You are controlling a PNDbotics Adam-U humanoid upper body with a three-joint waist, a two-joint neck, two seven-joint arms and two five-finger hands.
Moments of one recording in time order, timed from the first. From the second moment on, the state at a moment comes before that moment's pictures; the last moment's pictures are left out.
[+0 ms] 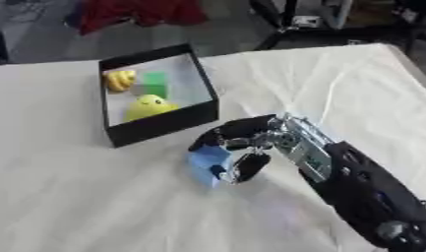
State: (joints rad) left arm -0.13 0.18 0.09 -1.76 -0.14 0.08 0.27; right arm -0.57 -0.49 0.51 -1.44 0.55 -0.45 0.73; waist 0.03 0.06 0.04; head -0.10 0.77
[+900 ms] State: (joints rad) left arm -0.13 0.18 0.09 -1.76 -0.14 0.08 0.27; right arm -0.55 -0.51 0.52 -1.35 0.44 -0.41 0.77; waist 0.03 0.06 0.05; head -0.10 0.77
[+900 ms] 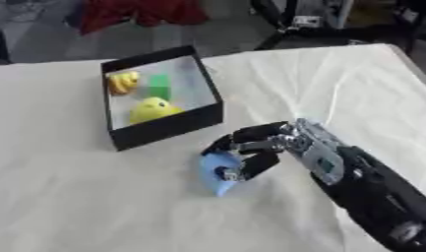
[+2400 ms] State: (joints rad) left arm -0.13 0.18 0.09 -1.76 -0.14 0.08 0.27; right arm -0.55 -0.58 0.53 -1.48 0.19 -0.31 0.87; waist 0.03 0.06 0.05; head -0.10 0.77
